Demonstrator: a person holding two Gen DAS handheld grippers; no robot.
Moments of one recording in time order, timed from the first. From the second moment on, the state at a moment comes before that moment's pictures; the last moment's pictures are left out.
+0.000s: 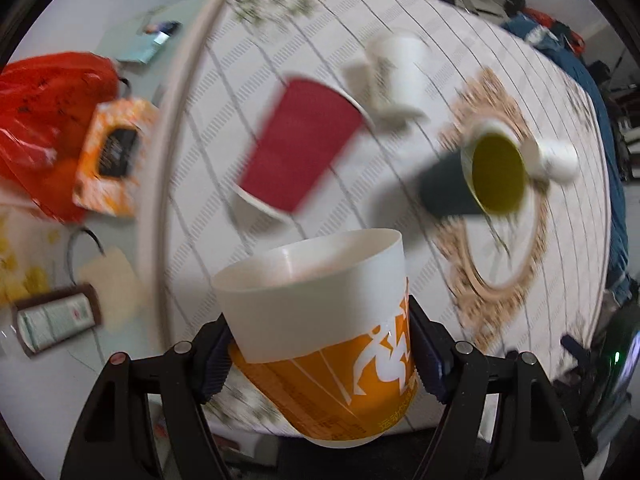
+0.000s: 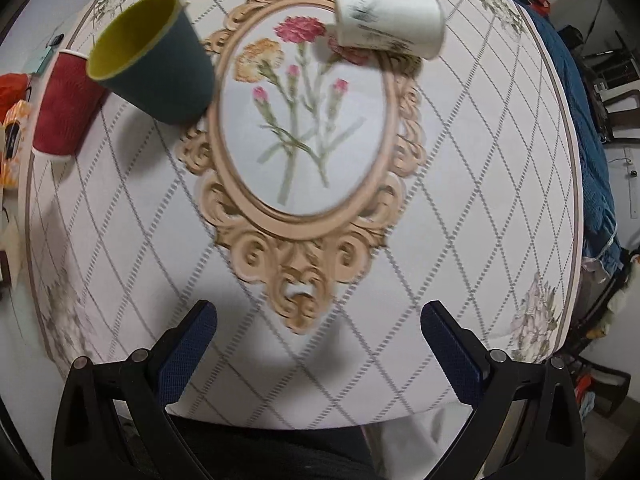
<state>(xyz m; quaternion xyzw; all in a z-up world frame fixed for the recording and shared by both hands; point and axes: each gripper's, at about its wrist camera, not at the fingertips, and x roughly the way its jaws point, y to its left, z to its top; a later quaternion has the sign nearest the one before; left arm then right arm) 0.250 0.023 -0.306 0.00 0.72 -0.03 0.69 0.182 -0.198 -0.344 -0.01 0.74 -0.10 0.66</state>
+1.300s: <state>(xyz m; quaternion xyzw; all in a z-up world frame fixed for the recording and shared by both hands) 0.207 -0.152 -0.422 0.08 0.76 -0.08 0.64 0.142 -0.350 -0.383 0.01 0.76 -0.15 0.63</state>
